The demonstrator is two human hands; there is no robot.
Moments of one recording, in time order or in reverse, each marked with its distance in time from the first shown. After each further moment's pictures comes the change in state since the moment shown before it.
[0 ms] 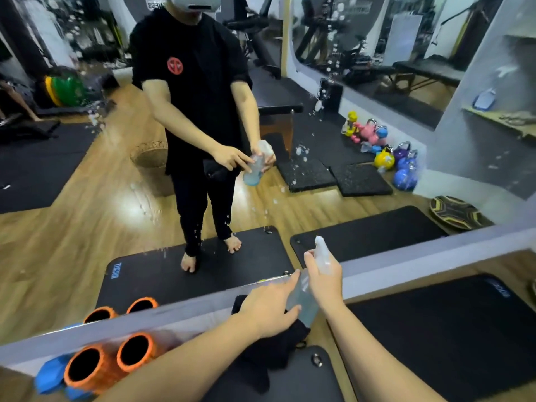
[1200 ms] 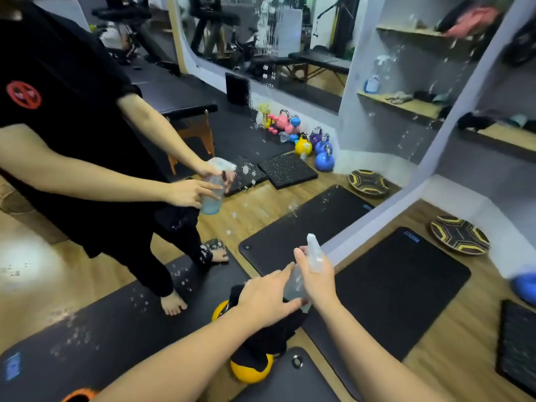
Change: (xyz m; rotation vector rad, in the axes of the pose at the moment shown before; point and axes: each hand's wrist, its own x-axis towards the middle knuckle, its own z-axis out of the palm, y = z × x) left_hand 0.137 -0.016 -0.020 0.102 -0.056 0.305; right_hand 0.070 0.011 0.001 0.025 0.311 0.133
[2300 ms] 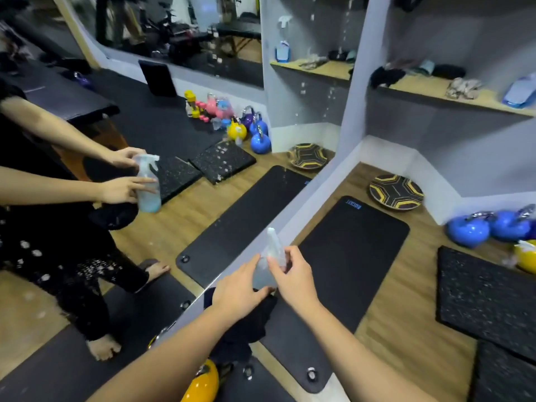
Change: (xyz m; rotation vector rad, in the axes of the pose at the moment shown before) left_hand 0.224 0.194 0.083 -0.080 -0.081 -0.051; right_hand 0.152 0.073 -0.244 -0.093 0.020 0.040
